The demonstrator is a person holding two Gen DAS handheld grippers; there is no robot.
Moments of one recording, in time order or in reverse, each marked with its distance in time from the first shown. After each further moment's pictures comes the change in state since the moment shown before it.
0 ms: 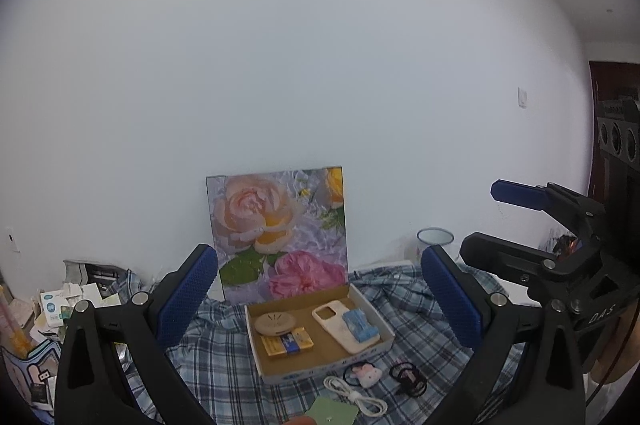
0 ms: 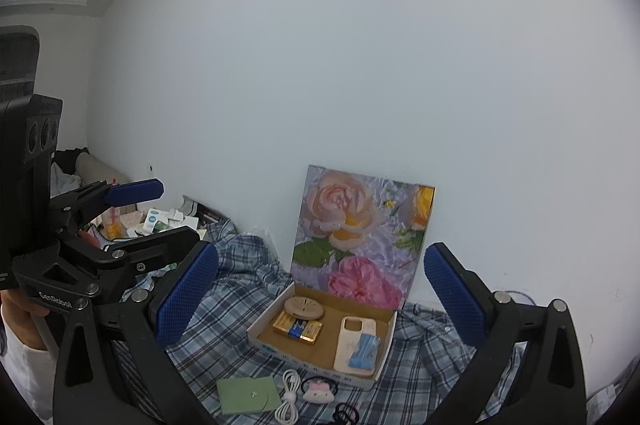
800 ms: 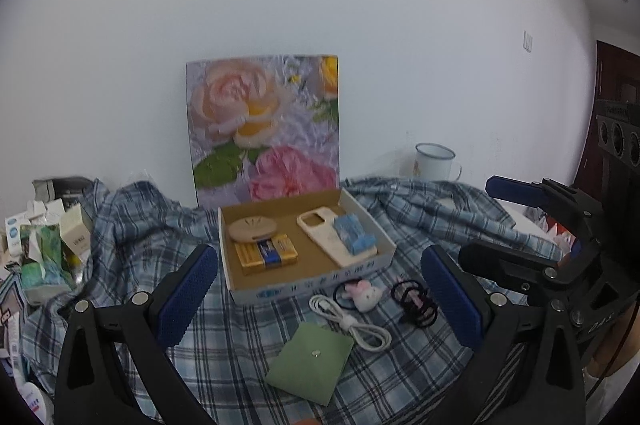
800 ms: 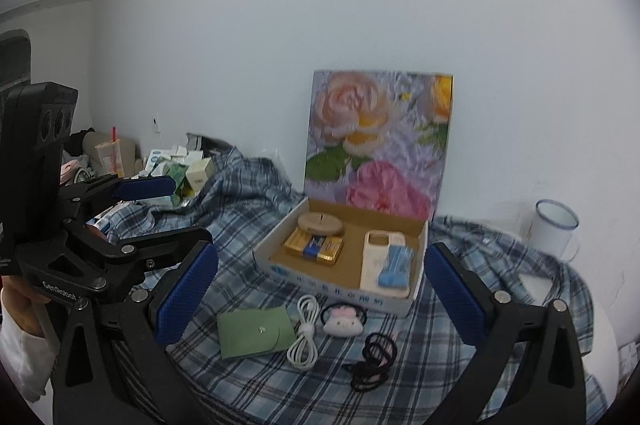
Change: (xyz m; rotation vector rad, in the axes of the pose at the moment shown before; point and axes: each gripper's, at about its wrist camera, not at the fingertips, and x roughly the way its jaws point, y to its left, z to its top) left arm 0.048 0.000 -0.102 -0.041 0.245 -0.047; right arm 0.043 -0.003 -0.106 0.086 0.185 0.054
